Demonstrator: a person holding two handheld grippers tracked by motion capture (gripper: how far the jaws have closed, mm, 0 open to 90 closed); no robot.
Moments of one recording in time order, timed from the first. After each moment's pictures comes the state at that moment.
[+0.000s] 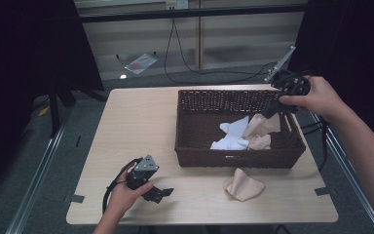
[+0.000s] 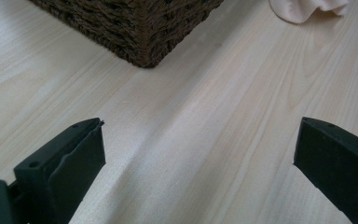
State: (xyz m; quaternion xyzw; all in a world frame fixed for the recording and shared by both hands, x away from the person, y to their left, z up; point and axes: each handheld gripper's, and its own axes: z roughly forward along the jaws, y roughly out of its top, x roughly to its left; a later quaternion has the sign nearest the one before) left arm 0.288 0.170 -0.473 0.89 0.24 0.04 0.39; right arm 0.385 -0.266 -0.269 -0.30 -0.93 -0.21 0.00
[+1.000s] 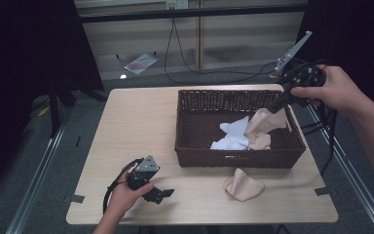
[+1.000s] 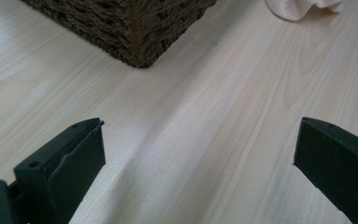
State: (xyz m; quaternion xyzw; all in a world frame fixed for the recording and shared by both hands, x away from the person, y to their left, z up) left arm 0.287 0.167 -0.473 0.89 0.23 0.04 0.38; right arm 0.363 -0.269 -0.227 -0.27 -0.93 -0.24 0.01
